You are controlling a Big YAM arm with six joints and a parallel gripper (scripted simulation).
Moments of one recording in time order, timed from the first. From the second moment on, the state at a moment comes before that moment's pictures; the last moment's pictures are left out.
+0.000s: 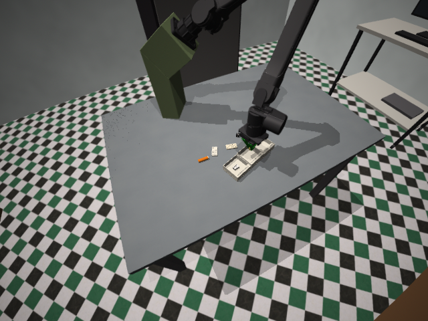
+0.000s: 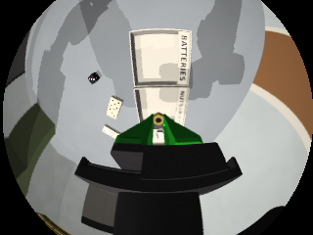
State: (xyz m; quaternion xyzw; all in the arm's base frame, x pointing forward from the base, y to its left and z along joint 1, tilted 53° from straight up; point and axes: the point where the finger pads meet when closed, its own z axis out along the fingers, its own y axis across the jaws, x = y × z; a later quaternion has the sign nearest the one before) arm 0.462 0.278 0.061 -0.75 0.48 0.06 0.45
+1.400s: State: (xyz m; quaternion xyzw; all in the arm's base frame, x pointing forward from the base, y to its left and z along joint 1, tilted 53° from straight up) arm 0.468 0.291 0.048 -0.76 0.47 0.05 0.45
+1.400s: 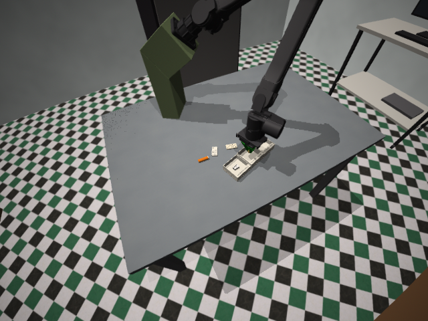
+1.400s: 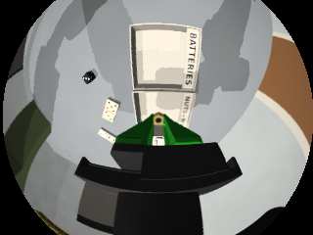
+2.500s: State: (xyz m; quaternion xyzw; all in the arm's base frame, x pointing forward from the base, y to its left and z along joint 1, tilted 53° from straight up) arm 0.478 0.307 0.030 -0.76 0.47 0.05 0.44
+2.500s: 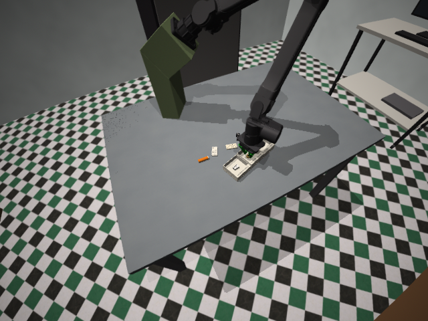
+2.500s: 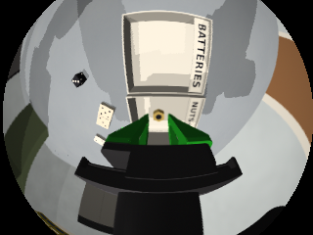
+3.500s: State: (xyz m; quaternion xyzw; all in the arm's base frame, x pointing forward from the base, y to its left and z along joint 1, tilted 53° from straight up) arm 0.473 0.294 0.048 -0.76 0.47 0.05 0.45
